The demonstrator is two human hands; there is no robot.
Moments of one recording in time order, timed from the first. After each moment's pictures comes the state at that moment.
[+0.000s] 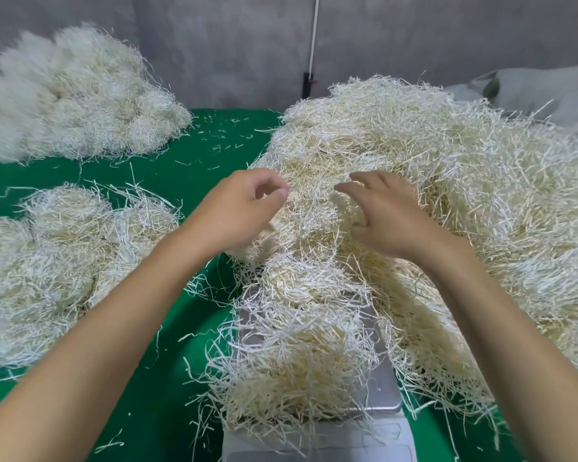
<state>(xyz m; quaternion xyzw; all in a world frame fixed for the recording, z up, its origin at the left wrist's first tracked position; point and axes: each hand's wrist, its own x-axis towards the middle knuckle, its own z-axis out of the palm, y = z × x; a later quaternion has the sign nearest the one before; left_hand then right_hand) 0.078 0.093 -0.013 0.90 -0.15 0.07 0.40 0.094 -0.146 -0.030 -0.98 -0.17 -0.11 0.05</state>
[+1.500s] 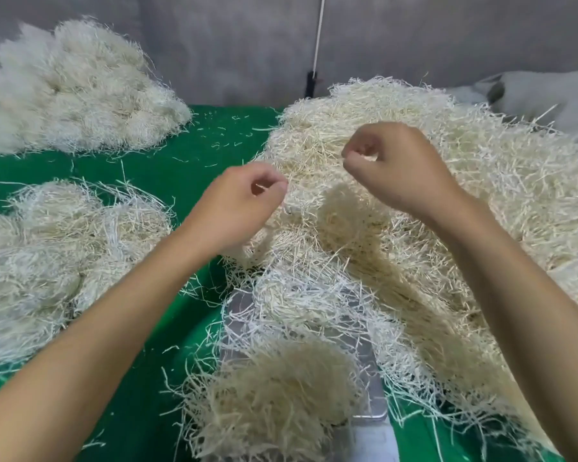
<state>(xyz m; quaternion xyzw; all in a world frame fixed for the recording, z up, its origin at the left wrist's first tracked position) 0.082 0.079 -0.016 0.89 -0.14 0.11 0.43 0.097 -0.139 0.032 -0.93 -0.16 -0.21 0.24</state>
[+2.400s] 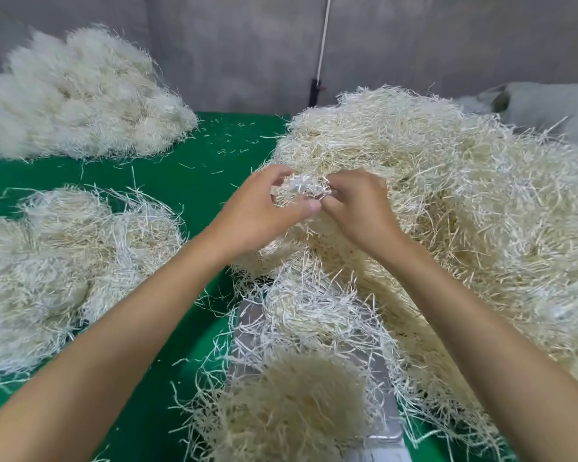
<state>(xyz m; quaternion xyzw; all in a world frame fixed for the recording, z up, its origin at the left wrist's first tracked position) 0.095 0.073 -0.018 0.90 -0.12 0.08 0.41 0.134 -0.108 -0.038 -0.90 -0.20 -0.27 0.27</state>
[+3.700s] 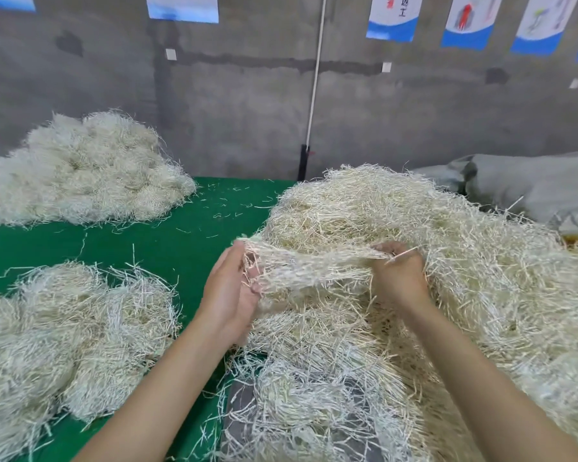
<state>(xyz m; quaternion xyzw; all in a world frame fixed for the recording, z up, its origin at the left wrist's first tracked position) 0.107 0.072 -0.027 0.45 0.10 0.02 0.89 0.157 -0.171 -0.042 -0.77 0.12 -0.14 0.61</state>
